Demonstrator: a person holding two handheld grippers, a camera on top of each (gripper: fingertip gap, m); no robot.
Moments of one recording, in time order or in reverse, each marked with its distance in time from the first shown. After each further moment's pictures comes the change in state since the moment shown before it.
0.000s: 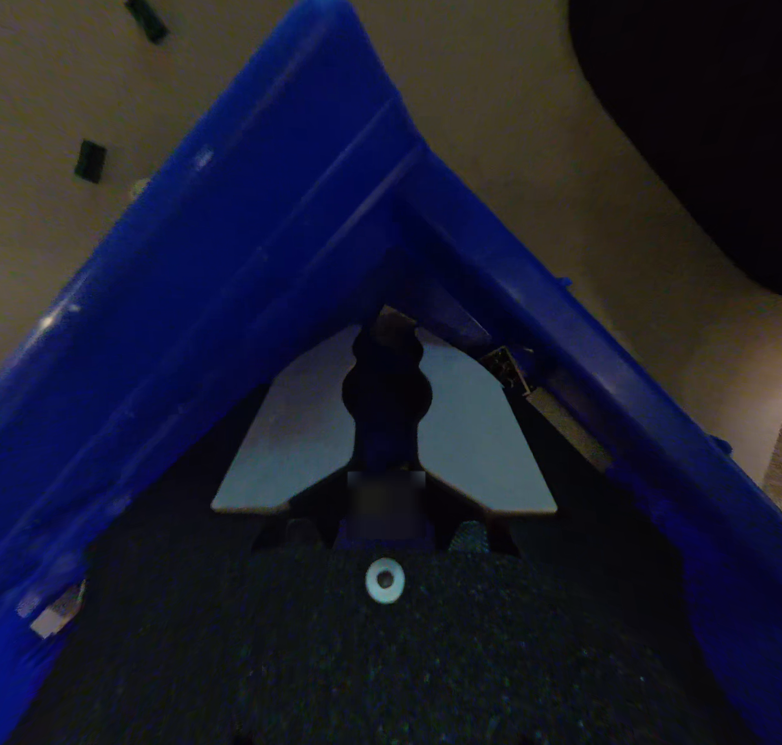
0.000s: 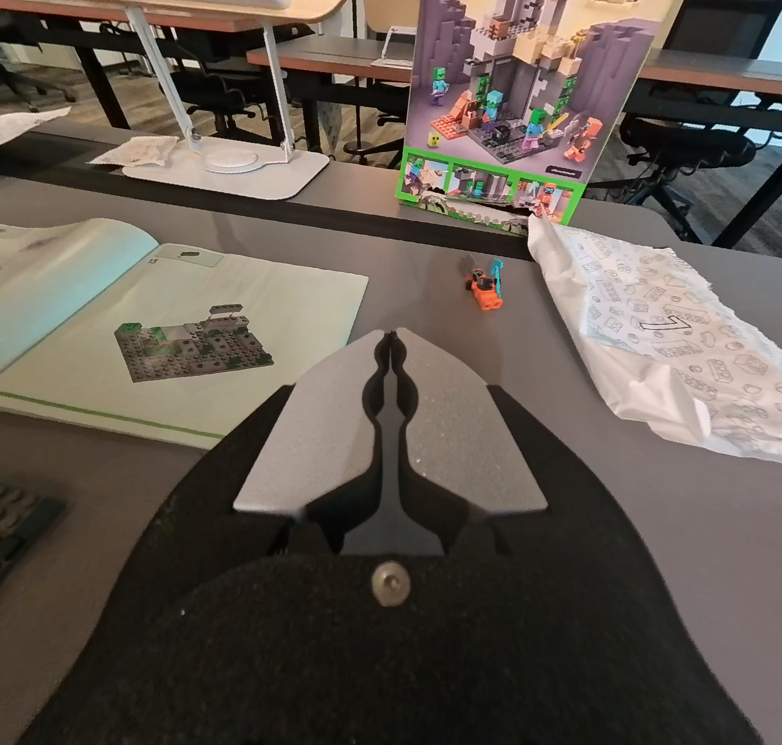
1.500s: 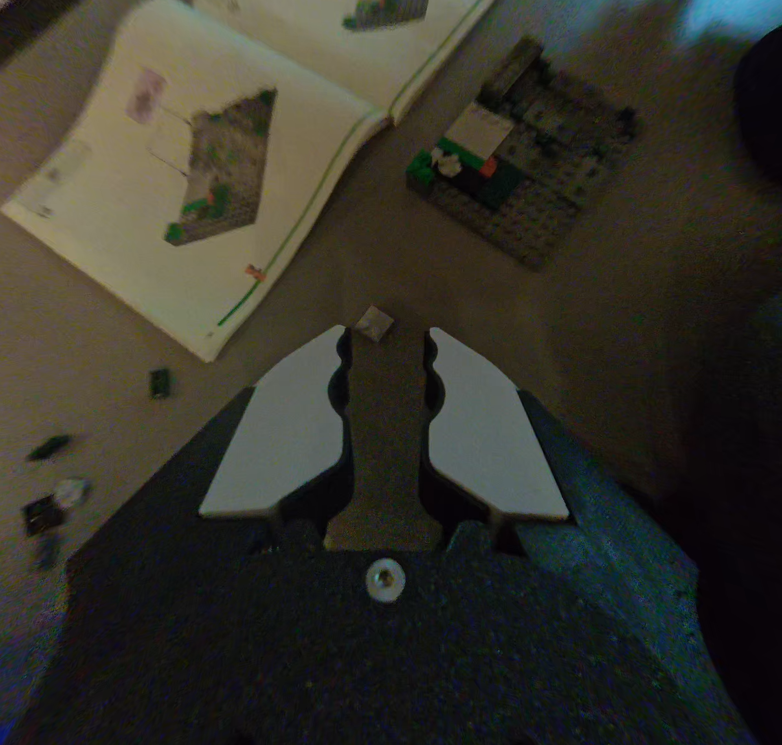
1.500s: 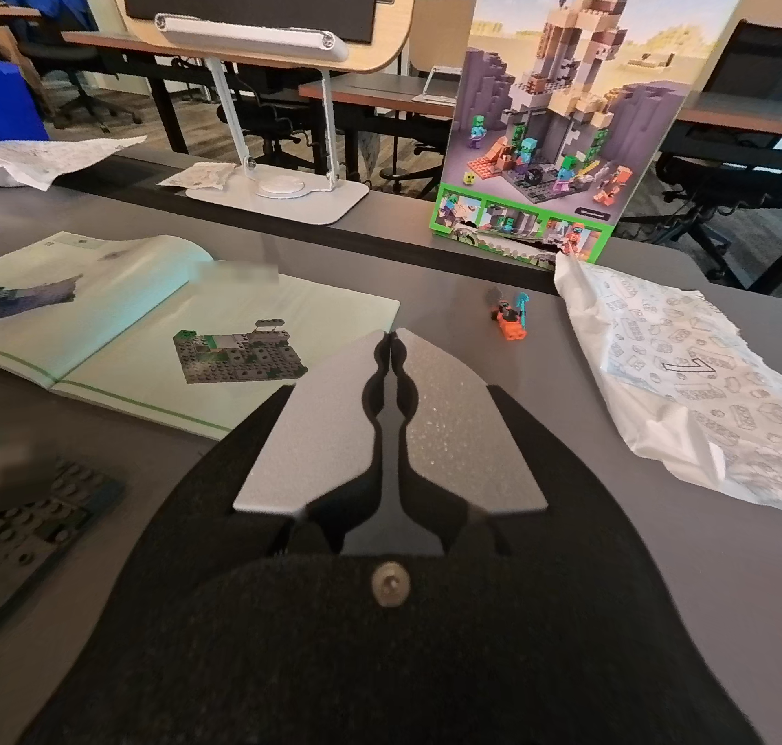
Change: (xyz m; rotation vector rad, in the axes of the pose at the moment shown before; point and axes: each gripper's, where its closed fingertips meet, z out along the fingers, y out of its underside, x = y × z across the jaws) left arm 0.001 -0.203 0.059 0.321 -0.264 -0.413; right arm -0.016 -0.018 -0.011 0.058 -0.090 -0.032
